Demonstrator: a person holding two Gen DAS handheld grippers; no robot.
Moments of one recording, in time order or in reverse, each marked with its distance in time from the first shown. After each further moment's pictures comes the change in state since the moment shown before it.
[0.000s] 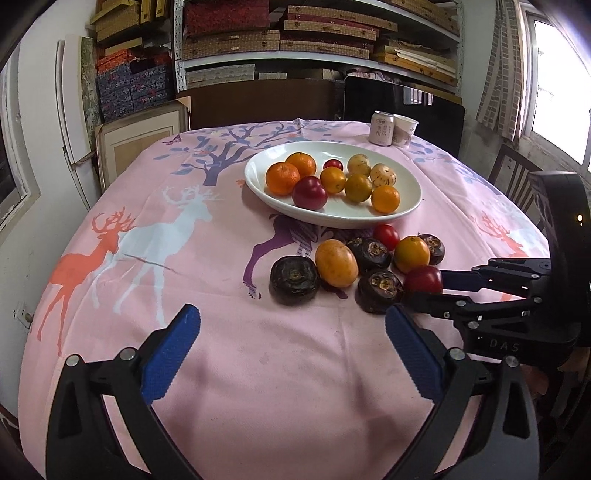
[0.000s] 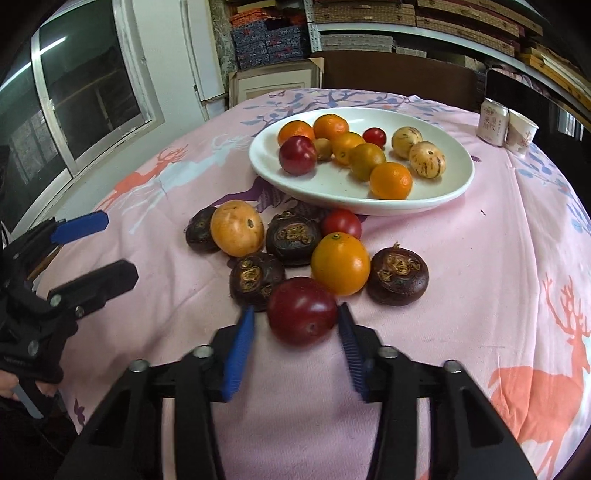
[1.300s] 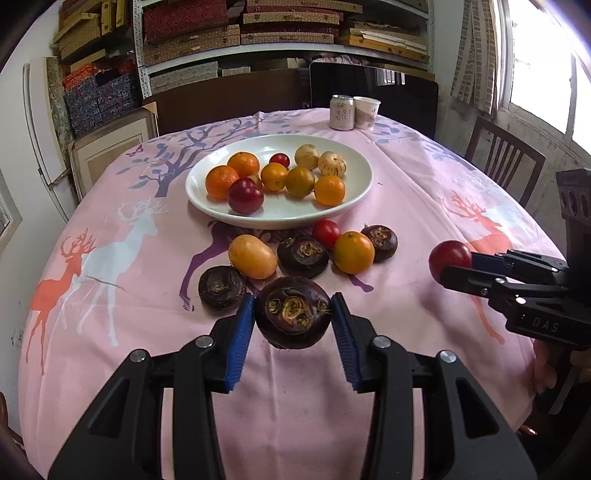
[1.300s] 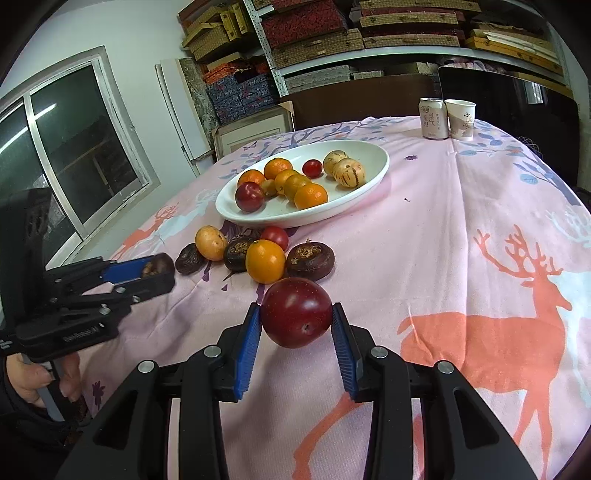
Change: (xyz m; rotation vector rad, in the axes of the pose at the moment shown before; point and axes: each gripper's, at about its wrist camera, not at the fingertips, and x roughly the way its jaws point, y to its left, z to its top) left arm 0.004 -0.053 0.013 0.097 0.032 -0.044; right arm -0.060 -0.058 -0.042 0.140 -0.185 0.024
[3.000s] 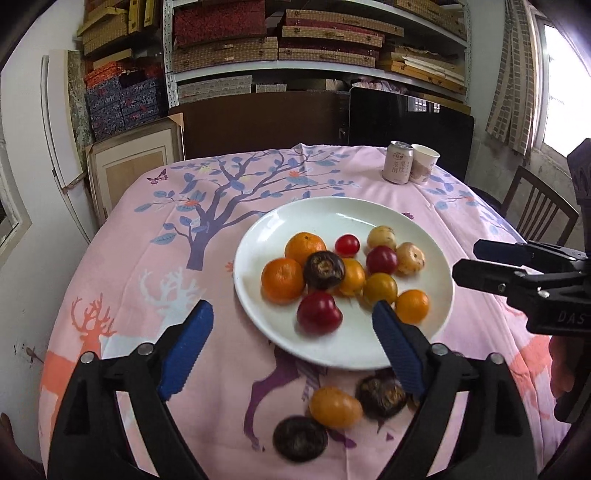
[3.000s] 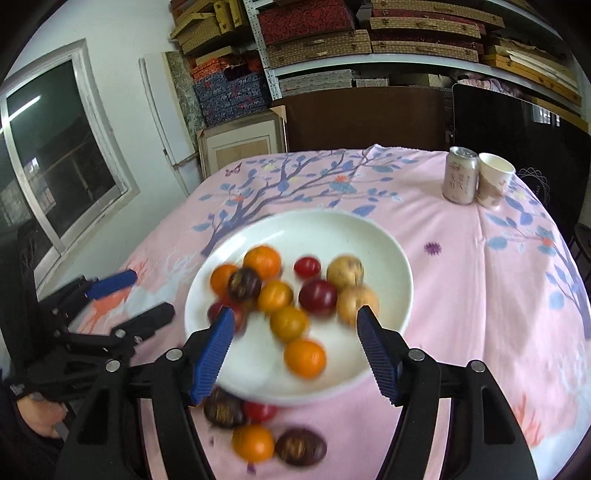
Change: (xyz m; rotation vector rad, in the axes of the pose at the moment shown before) left arm 0.046 0.070 0.099 -0.082 -0.061 0.056; right arm 0.061 0.010 0.144 -0.046 0.038 -0.058
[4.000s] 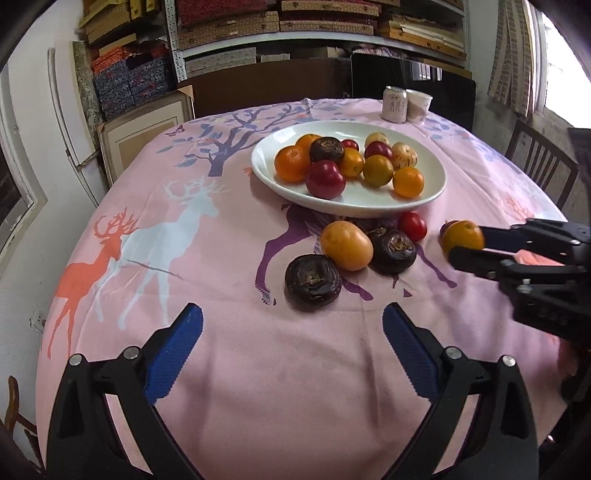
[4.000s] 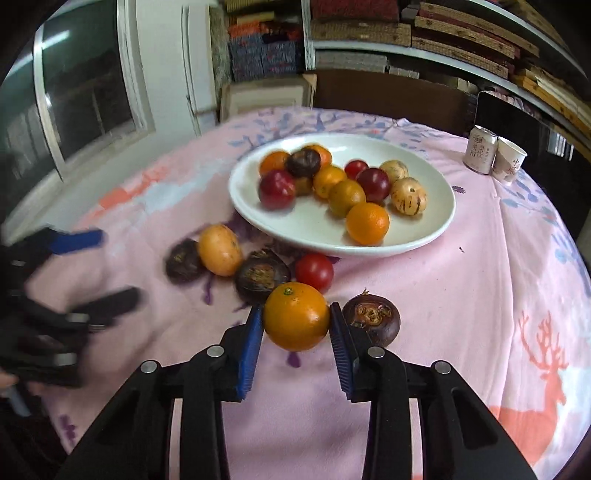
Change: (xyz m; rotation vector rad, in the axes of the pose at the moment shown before) left arm -0.029 -0.005 -0.098 0.055 0.126 0.069; right arm -0.004 0.054 -0.101 -0.149 0.045 -0.019
